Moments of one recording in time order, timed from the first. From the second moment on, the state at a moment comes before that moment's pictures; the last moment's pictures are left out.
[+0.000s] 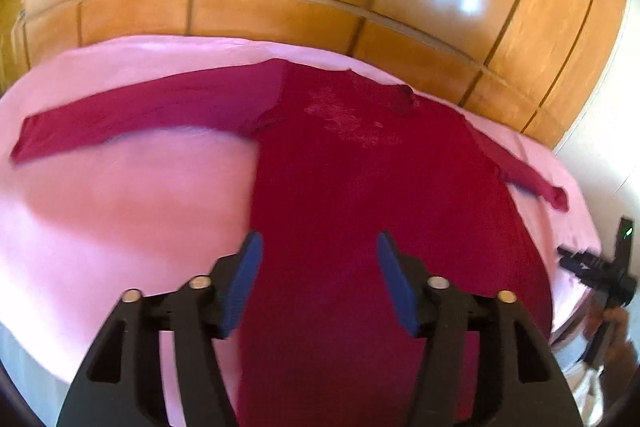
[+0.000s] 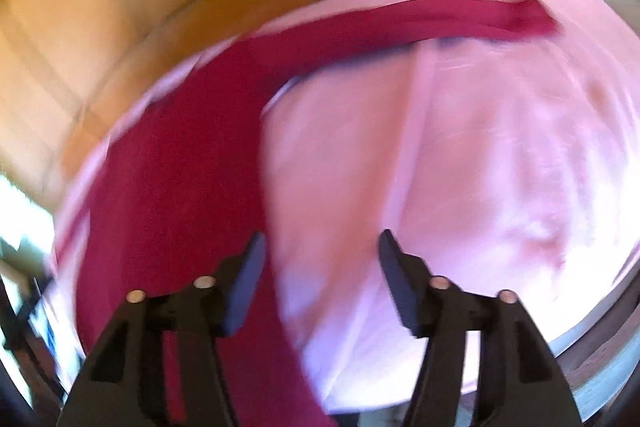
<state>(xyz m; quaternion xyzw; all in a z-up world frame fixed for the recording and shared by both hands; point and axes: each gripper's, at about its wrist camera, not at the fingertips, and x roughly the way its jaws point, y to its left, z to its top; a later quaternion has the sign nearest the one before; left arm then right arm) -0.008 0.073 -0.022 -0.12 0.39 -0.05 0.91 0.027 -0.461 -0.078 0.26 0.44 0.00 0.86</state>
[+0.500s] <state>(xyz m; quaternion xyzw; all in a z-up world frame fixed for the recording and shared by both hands) 0.061 -0.004 -0.089 -0.04 0.46 -0.11 0.88 0.151 -0.671 -0.120 0.47 0.33 -0.20 0.79</state>
